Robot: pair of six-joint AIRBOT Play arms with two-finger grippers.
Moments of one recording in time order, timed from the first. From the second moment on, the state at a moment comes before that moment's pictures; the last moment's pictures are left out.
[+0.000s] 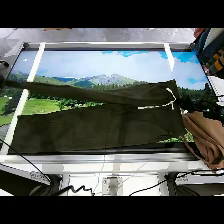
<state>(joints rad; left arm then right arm) 0.68 -1.79 1.88 1.05 -0.96 -1.18 -0.58 -1.51 1.02 -0.55 0.96 0.93</state>
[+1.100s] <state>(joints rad) 0.68 -2.03 1.92 1.30 -1.35 -1.38 -0.58 -1.51 1.02 -0.61 0.85 1.01</state>
